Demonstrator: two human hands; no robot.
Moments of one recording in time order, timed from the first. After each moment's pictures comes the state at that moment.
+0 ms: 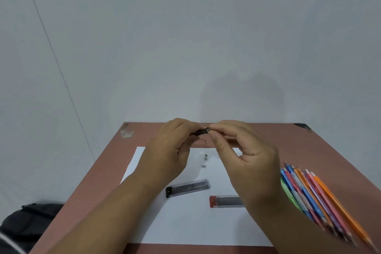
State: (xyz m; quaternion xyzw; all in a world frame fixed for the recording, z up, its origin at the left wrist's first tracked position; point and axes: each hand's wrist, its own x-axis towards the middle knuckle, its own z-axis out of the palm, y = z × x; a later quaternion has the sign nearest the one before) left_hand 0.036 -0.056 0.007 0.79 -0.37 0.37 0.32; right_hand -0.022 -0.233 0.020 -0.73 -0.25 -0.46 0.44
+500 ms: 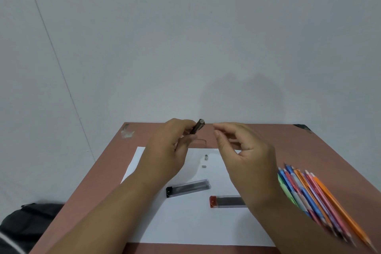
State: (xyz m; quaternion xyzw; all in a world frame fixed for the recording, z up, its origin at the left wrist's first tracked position) left_hand 0.044 -0.055 -0.002 0.80 -0.30 0.36 0.37; right_hand -0.013 -0.237 0.013 -0.78 -0.16 -0.45 0.41
